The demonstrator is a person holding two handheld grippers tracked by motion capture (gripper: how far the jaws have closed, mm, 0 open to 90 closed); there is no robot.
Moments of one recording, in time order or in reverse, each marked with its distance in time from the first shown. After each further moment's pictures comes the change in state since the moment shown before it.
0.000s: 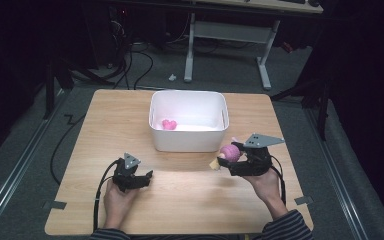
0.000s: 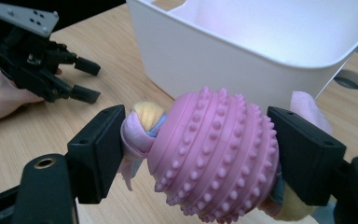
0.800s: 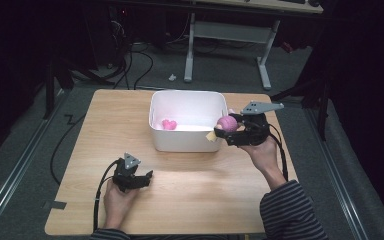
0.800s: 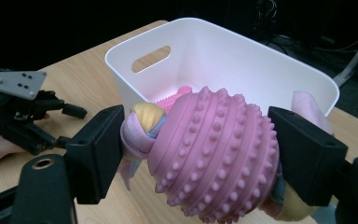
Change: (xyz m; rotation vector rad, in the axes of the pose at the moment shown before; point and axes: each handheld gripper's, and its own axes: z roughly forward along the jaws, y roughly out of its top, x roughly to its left) left arm 0.000 0.000 0.000 0.001 0.000 0.001; right arm -0.025 0.075 0.007 -0.026 -0.013 -0.029
